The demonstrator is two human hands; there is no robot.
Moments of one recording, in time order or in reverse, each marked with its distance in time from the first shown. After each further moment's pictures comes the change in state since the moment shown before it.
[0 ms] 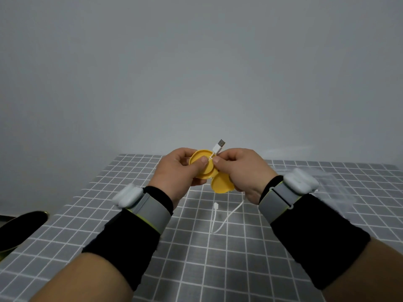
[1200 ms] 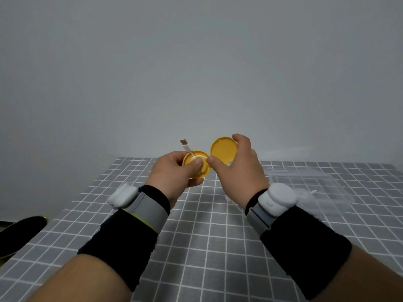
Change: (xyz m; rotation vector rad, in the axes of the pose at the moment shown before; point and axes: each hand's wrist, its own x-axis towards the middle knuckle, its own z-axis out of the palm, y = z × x) left_hand 0.005 0.007 0.000 -0.009 0.044 -0.047; right_hand -0.010 -0.001 0.009 -0.340 0.275 -0.158
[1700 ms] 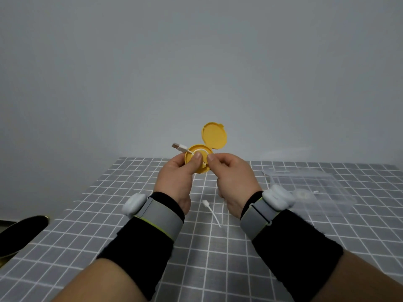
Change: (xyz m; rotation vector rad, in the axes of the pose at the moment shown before) left_hand -0.006 -0.011 0.016 -0.236 0.063 -0.018; right_hand -0.004 0.001 0.026 0.625 -0.109 0.219
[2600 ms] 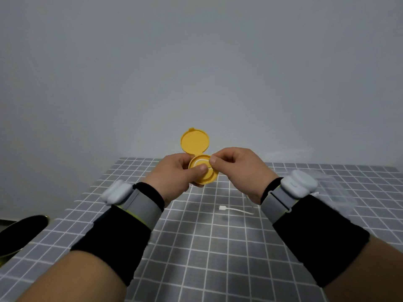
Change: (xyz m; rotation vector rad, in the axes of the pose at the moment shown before) left_hand 0.004 0.027 -0.026 0.580 -0.309 0.105; right_hand 0.015 -0.020 -0.030 -0.353 -0.241 -0.171
